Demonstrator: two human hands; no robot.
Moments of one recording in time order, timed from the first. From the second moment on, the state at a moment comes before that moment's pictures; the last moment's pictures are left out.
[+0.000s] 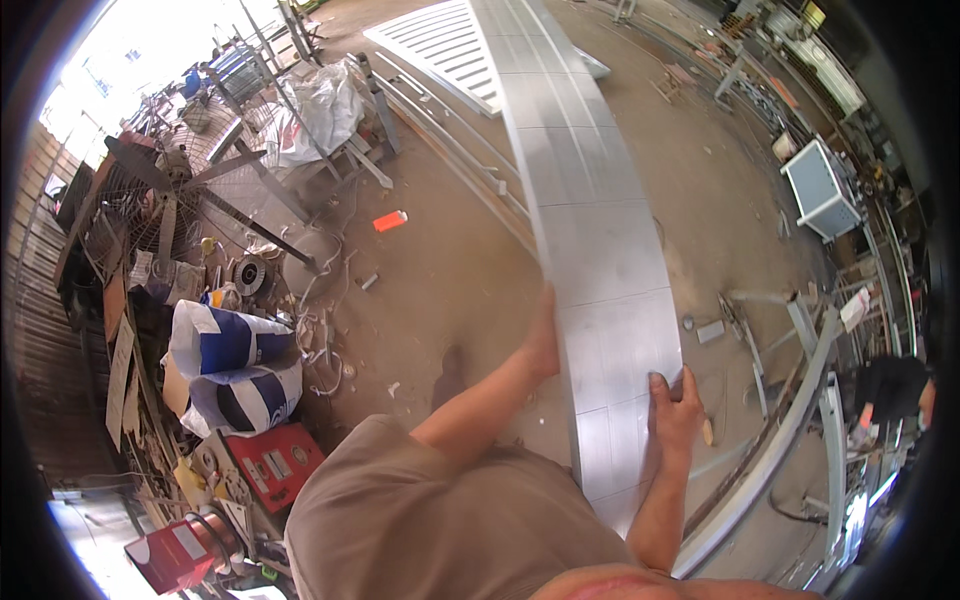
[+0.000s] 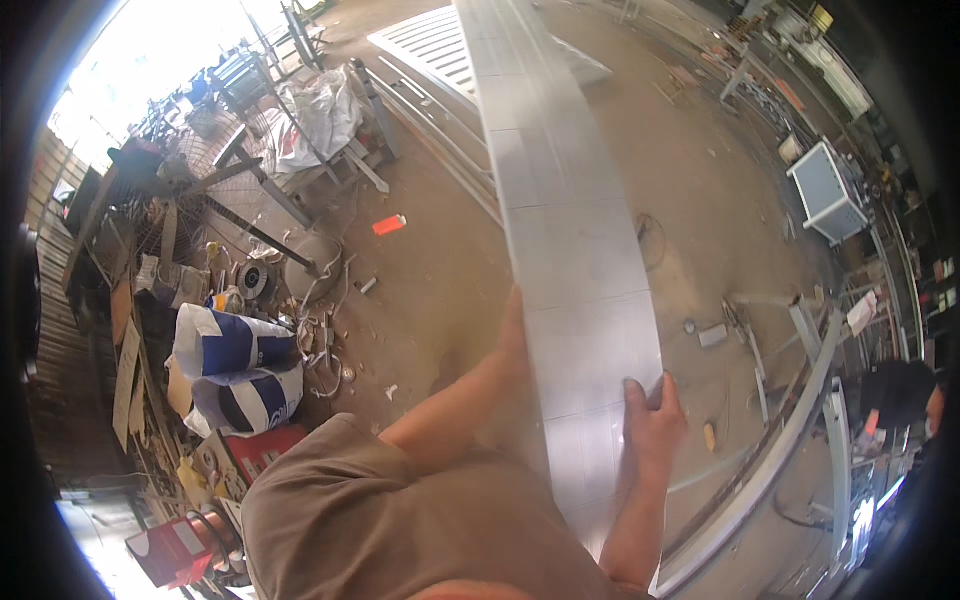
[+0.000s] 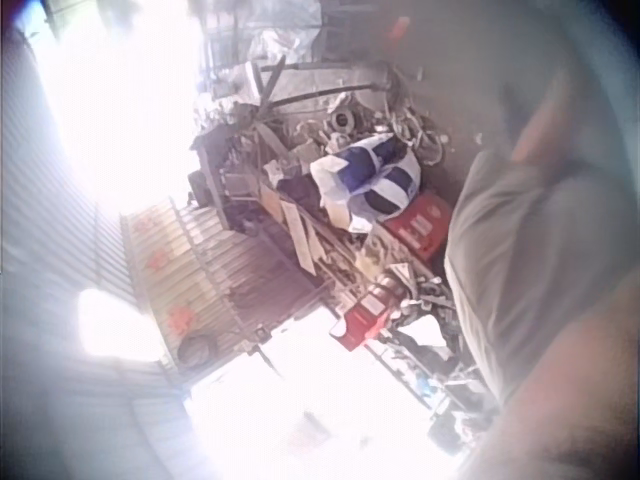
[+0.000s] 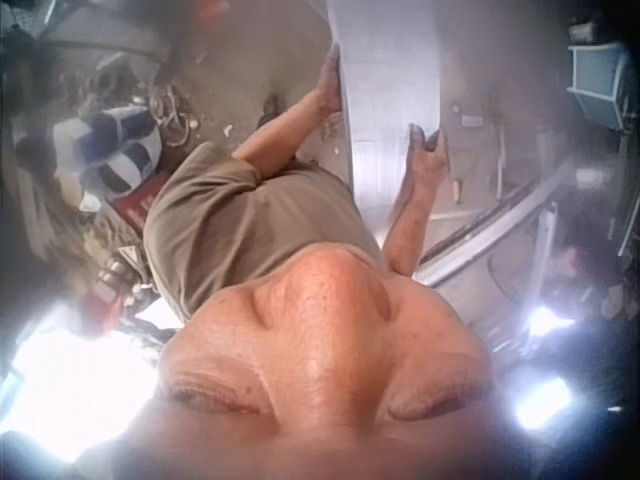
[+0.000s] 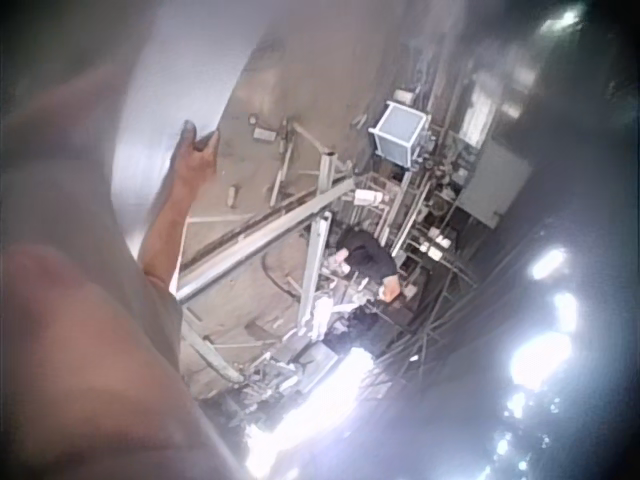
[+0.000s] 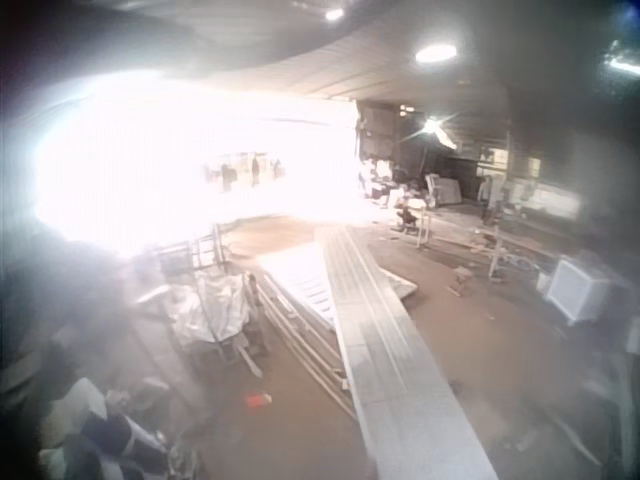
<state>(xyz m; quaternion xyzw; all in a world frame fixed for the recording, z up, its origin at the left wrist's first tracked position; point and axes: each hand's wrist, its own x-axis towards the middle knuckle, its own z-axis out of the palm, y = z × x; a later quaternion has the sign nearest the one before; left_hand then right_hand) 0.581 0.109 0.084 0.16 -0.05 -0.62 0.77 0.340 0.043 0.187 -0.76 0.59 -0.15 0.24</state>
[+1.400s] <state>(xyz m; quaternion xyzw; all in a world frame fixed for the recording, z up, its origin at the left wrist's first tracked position) 1.736 0.063 -0.211 0.16 -0.01 -0.27 0.95 1.596 -0.155 -0.099 -0.89 0.29 0.06 0.34</state>
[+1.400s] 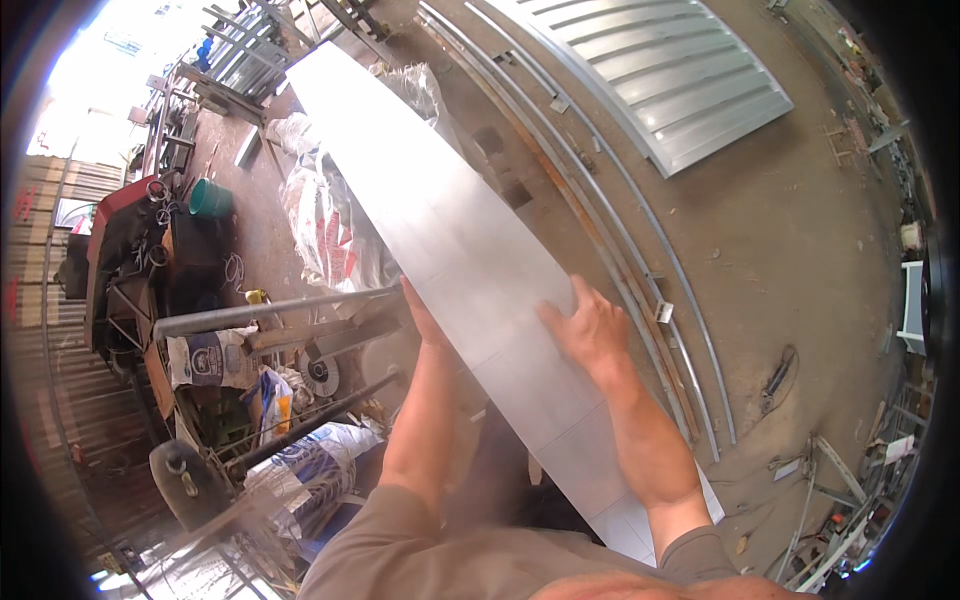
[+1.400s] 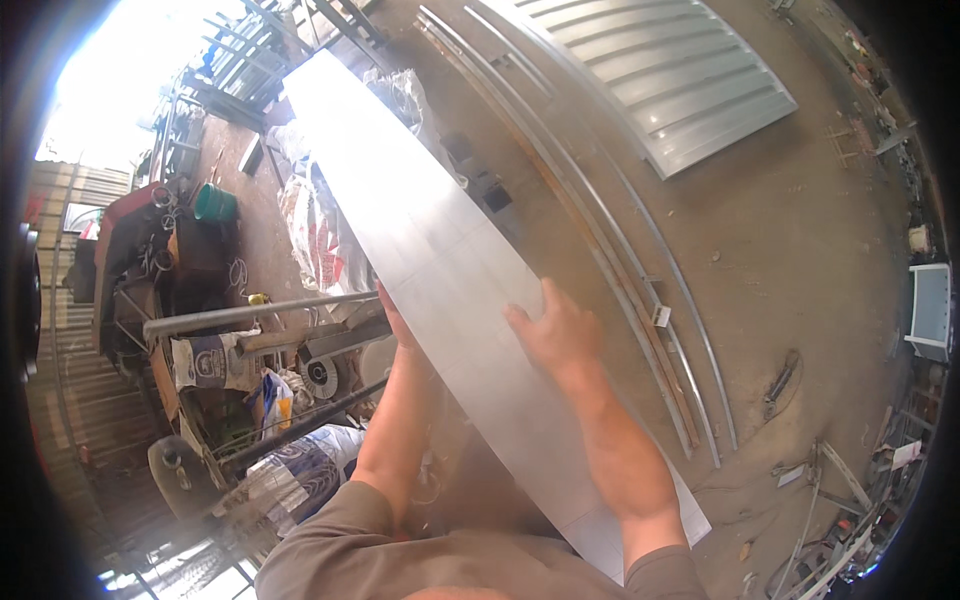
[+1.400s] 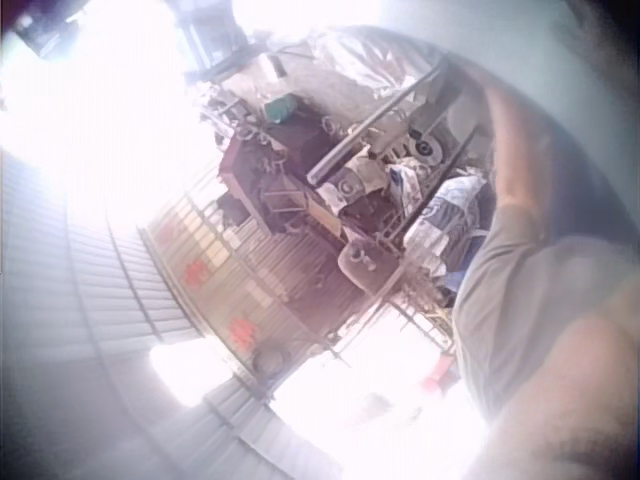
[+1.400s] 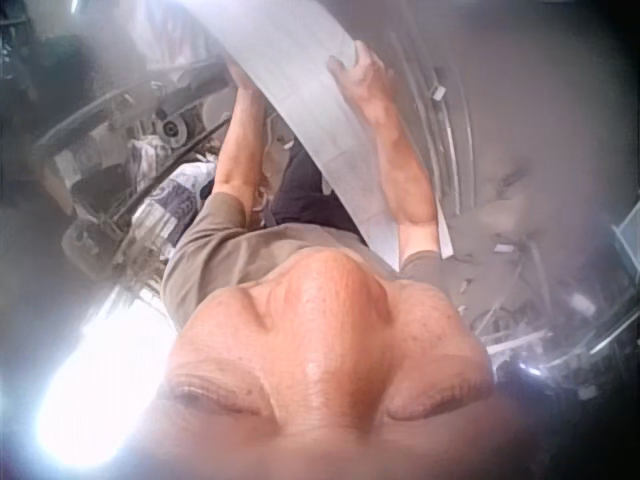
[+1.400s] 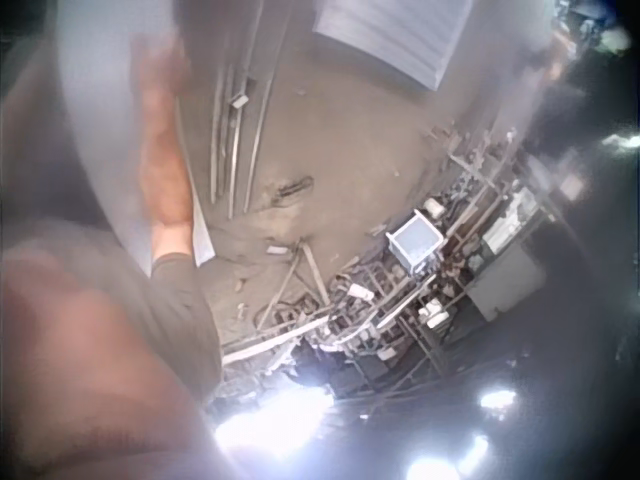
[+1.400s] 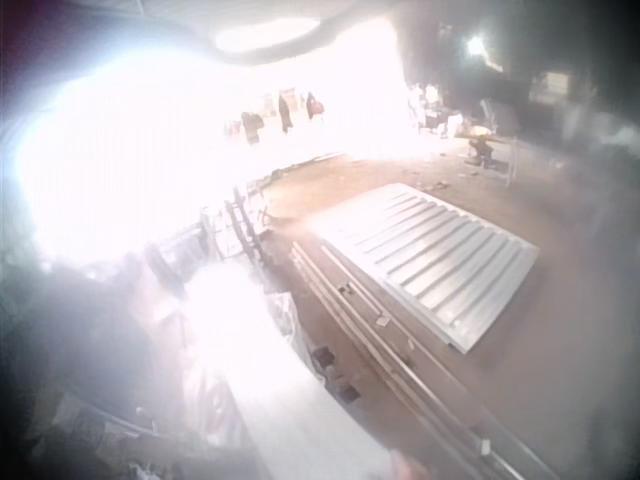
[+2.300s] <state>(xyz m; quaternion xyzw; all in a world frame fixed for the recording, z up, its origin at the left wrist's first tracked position) 1.945 0.089 -0.300 0.43 0.17 -0.26 0.84 1.799 -0.138 -0.226 -0.87 0.30 0.10 0.37</state>
